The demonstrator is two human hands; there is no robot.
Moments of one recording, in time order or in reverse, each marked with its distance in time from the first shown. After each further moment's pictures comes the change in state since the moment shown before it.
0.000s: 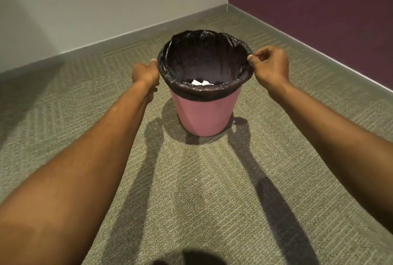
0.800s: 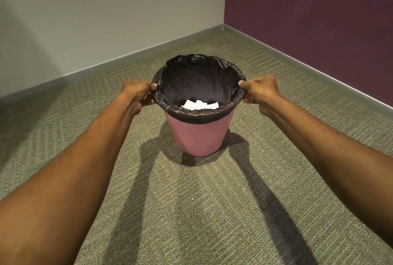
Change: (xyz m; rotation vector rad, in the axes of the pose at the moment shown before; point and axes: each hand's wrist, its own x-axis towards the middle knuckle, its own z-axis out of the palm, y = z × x) left_hand 0.020 0.023 -0.011 -0.081 -0.087 -0.078; right_hand 0.020 0.013 -0.002 0.283 -0.209 0.363
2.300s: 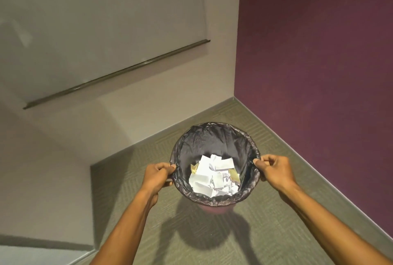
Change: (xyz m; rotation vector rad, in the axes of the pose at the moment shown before) left_hand -0.303 0.487 -0.164 0.069 -0.122 -0.149; right_hand -0.176 -0.516 -0.203 -0.108 -0.142 0.084
